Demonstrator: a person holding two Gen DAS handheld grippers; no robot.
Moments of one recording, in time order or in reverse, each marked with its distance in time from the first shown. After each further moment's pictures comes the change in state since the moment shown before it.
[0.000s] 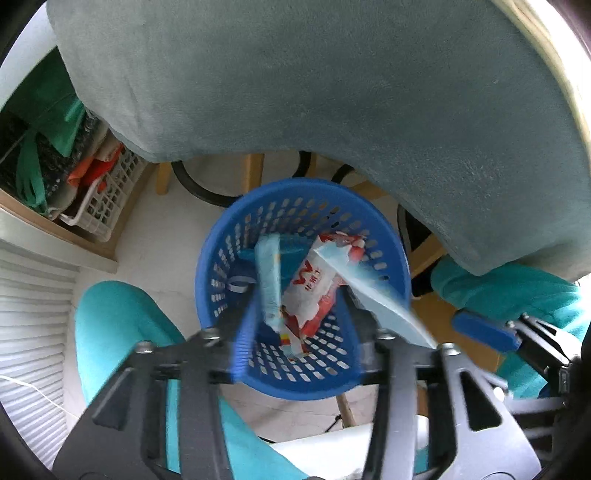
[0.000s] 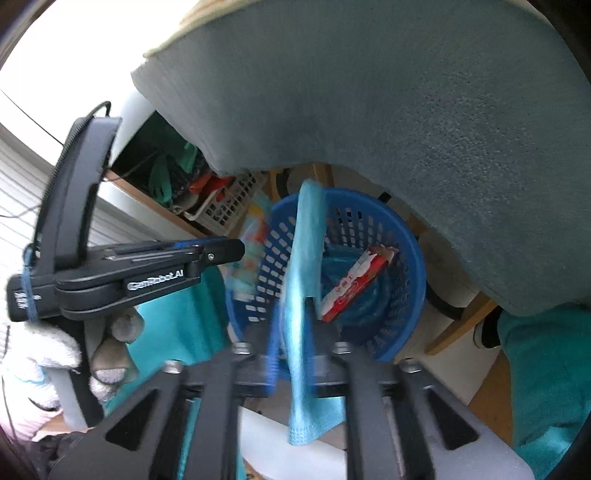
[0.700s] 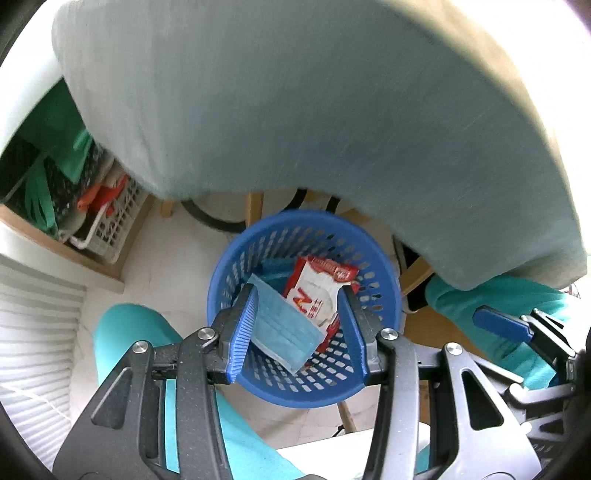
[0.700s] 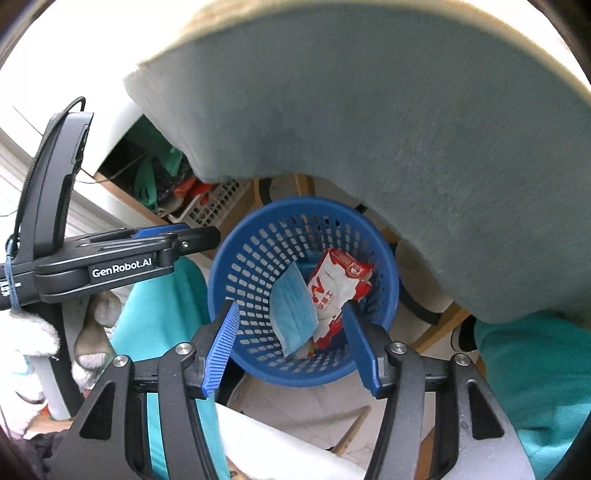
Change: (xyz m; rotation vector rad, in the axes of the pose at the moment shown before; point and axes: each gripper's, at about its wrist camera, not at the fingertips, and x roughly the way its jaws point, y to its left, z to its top) left arm -0.033 -0.005 0.016 0.031 -0.080 -0.006; right arm -0.021 -0.005 0.005 -0.012 -0.025 -0.059
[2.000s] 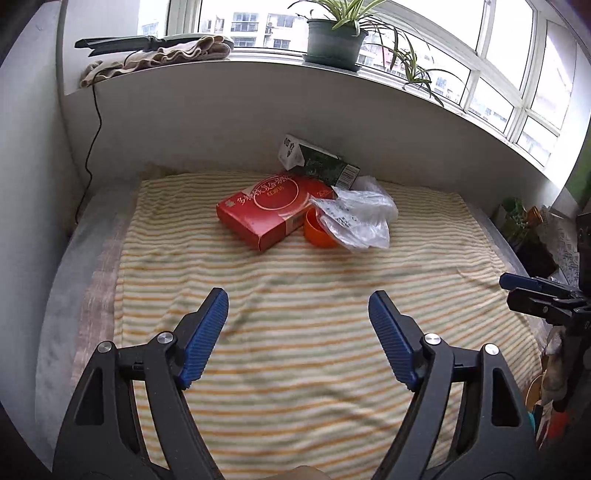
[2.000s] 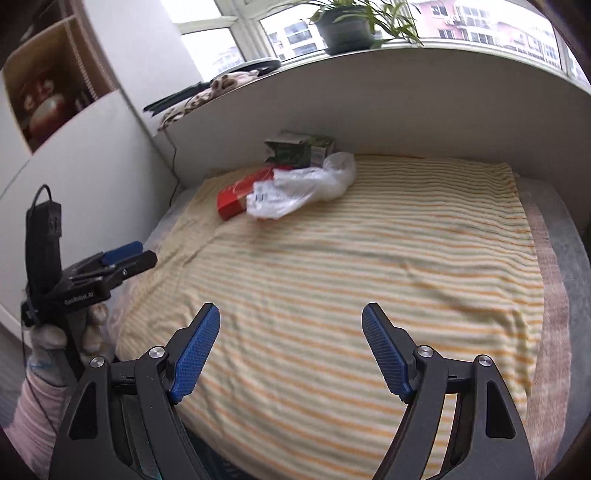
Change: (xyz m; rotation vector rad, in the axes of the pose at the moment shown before) left arm -0.084 -0.120 0.291 0.446 -0.314 -0.152; right arm -0.169 -0.152 0.178 0.261 -0.435 -0.014
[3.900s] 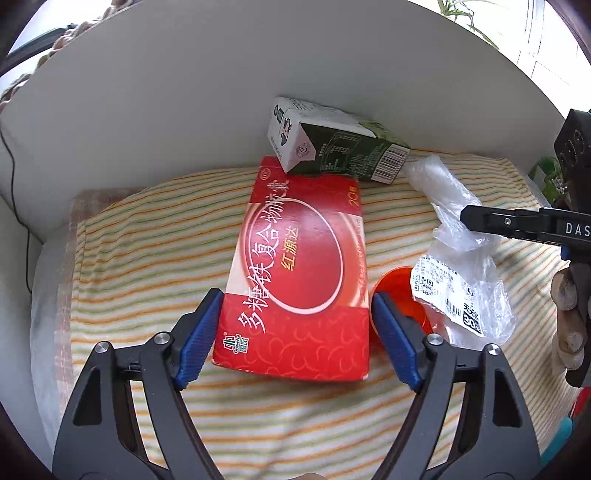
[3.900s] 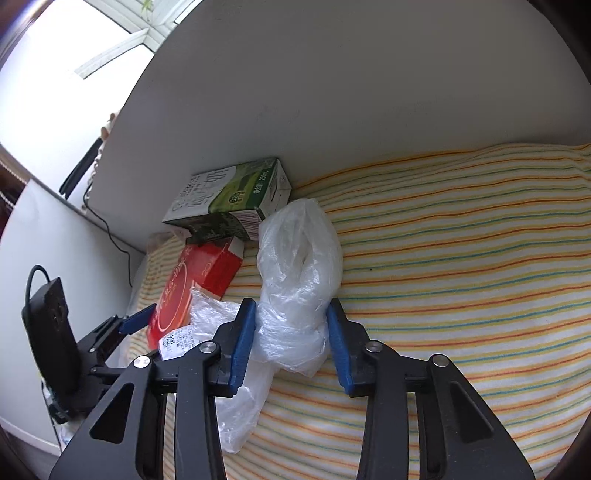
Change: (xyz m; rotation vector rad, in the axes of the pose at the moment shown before) left arm 0.138 0.017 0.046 0.151 0.141 0.051; right arm 0.148 -0.069 0.107 0.265 0.074 0.055
